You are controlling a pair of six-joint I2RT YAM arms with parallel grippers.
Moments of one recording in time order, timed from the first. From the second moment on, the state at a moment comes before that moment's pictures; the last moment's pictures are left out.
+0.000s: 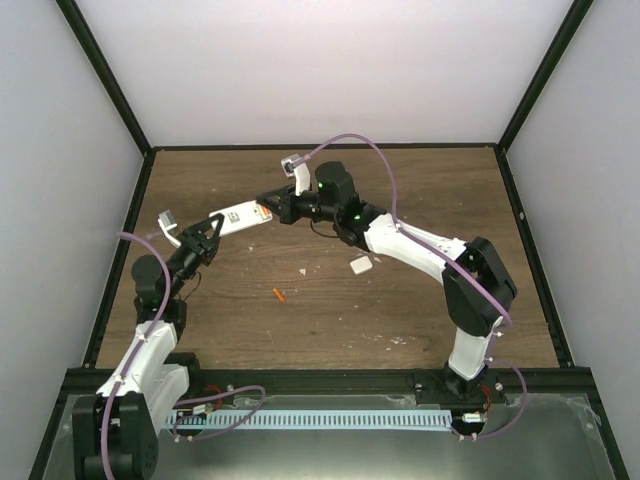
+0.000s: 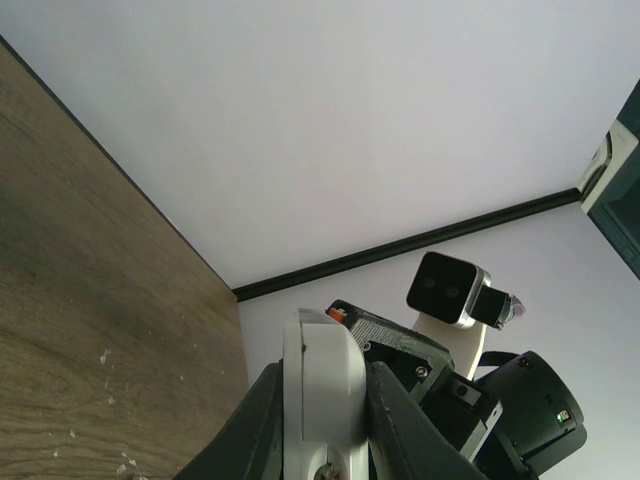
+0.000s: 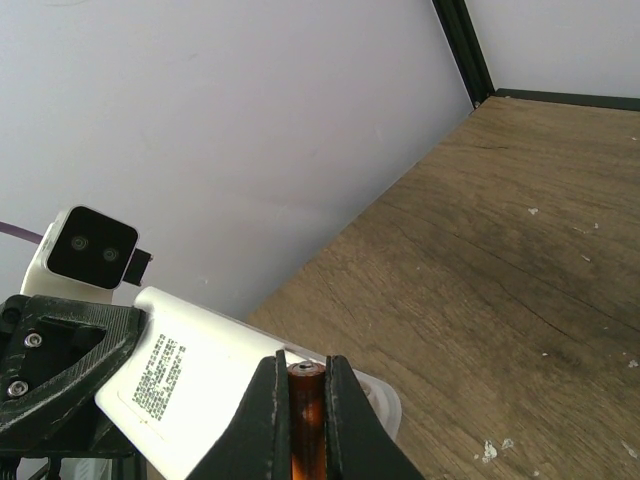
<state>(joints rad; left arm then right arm) 0.05 0.85 0.26 0.77 0.63 -1.41 0.76 1.79 1.37 0.22 -0.44 0.46</state>
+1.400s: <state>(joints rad) 0.04 0.86 0.26 0.77 0.61 -1.40 0.76 1.77 1.34 0.19 -0.42 0.46</state>
